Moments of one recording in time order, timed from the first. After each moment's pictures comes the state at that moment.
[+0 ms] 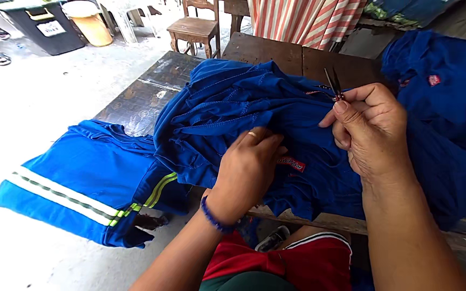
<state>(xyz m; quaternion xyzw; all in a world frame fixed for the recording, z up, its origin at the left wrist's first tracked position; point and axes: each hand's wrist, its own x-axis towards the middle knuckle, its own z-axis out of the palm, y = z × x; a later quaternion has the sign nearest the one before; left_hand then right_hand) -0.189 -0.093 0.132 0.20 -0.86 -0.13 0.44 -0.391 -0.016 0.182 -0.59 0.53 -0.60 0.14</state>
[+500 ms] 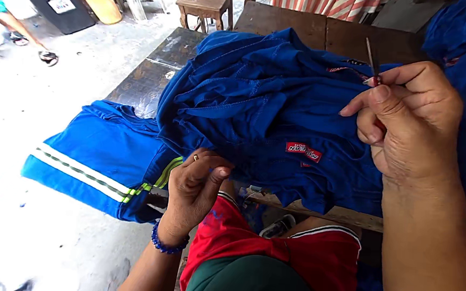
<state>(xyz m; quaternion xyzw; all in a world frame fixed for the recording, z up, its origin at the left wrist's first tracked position) -0.096 -0.092 0.082 0.16 -0.79 -0.30 0.52 -0.396 -0.012 0.172 -0.60 0.47 -0.62 0.19</state>
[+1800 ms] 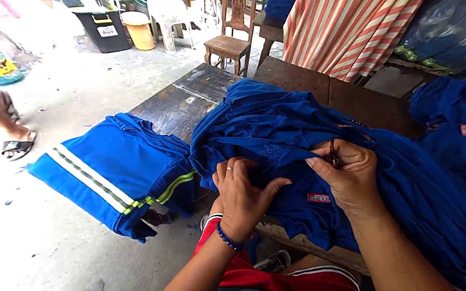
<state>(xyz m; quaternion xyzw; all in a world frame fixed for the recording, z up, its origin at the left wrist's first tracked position) -0.174 -0.090 0.082 0.41 -0.68 -0.08 0.60 -0.352 -0.051 0.157 -0.66 0.41 -0.61 0.16</state>
